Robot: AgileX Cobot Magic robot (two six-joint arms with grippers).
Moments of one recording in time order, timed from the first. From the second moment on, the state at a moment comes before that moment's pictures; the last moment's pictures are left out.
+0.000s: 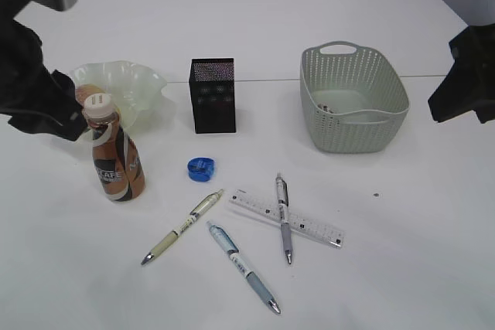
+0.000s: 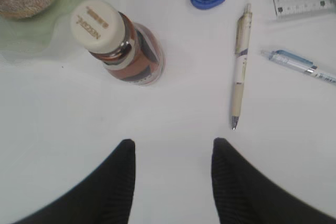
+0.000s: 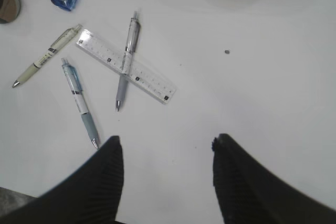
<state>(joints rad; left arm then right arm) -0.47 1.43 -1.13 0.09 0.90 -0.01 0.19 1.25 -1.14 0.22 1.07 -0.02</state>
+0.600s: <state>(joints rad) -0.23 1.21 -1.07 0.08 1.04 -0.05 0.43 1.53 -1.44 0.18 1.11 -0.01</state>
